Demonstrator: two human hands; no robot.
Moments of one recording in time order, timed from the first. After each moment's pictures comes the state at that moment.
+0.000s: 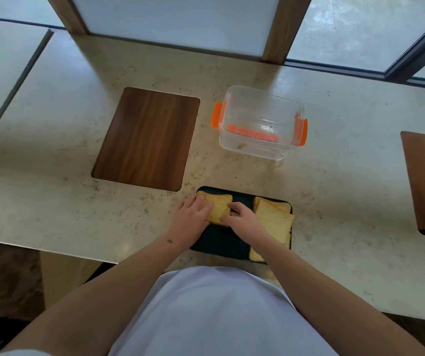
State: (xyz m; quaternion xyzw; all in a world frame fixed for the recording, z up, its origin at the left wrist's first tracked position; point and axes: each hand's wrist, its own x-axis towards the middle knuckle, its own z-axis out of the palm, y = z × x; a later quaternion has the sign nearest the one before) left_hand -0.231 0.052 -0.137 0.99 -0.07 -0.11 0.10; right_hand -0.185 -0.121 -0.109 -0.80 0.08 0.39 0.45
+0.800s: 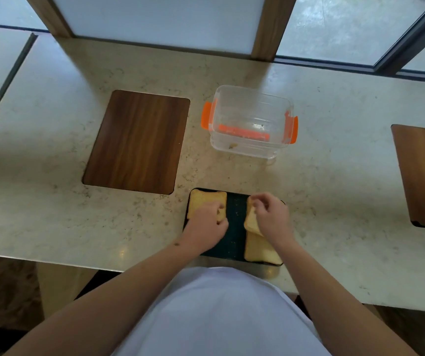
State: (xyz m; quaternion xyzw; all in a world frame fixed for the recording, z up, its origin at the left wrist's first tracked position) left_hand -0.219 -0.002 -0.106 0.90 0.08 -0.16 0.39; right_hand -0.170 -0.178 -0.093 -0.90 0.06 0.14 0.41
